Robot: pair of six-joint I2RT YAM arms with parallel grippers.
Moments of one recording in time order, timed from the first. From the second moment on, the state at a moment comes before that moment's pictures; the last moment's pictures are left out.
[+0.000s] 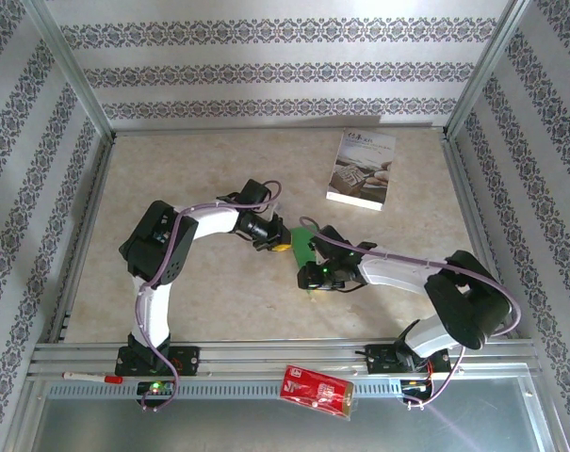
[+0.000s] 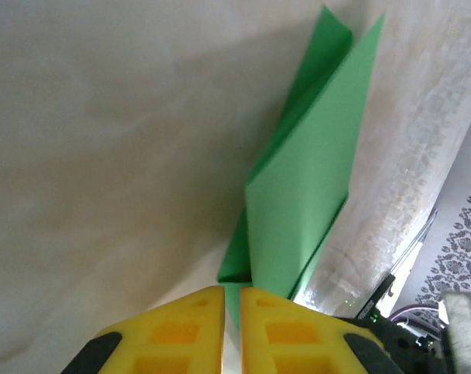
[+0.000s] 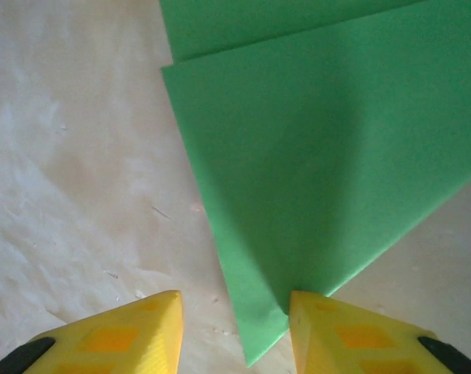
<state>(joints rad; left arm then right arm) -0.49 2.03 1.24 -0.33 0.72 -0.71 0.73 1.50 0.67 -0.33 -0.28 0.71</state>
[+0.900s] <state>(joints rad) -0.40 1.64 0.86 -0.21 0.59 -0.85 0.55 1.53 0.74 0.03 -0.34 0.88</state>
